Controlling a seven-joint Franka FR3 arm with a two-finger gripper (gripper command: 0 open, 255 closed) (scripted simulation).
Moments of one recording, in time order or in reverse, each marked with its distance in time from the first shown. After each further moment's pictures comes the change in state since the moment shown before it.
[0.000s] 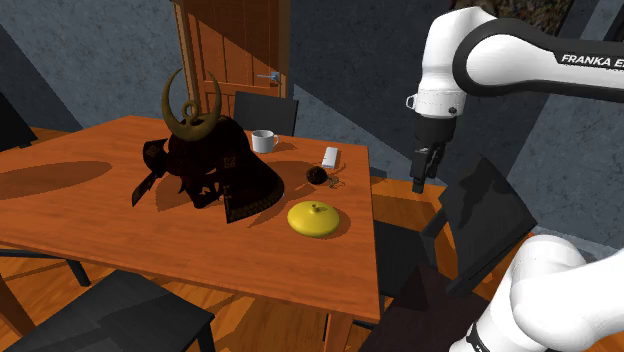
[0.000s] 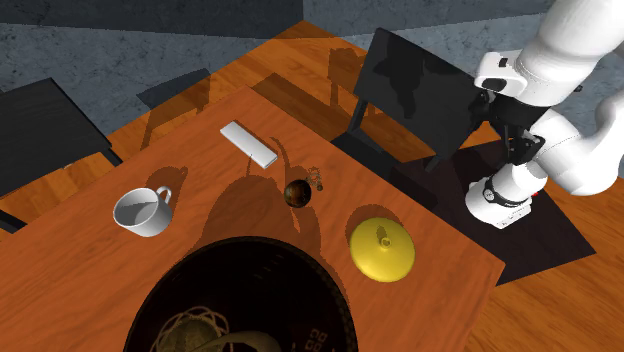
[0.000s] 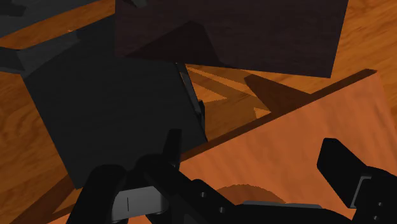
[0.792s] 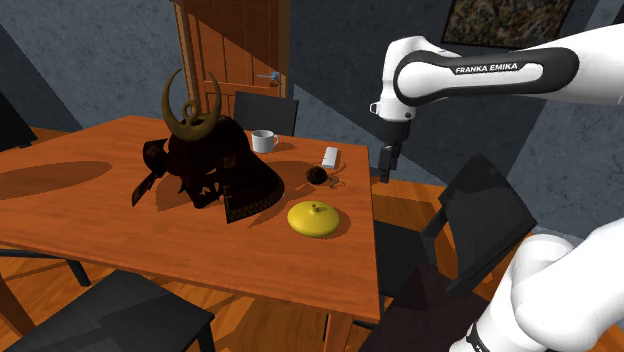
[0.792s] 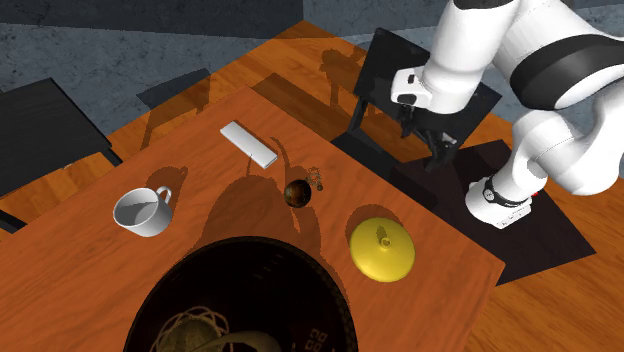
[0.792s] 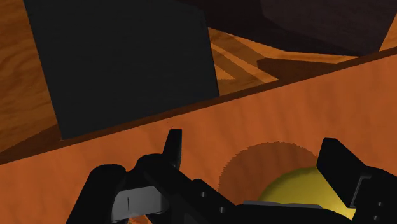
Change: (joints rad) arm 0.029 0.333 -0.147 0.121 -0.062 0.231 -0.277
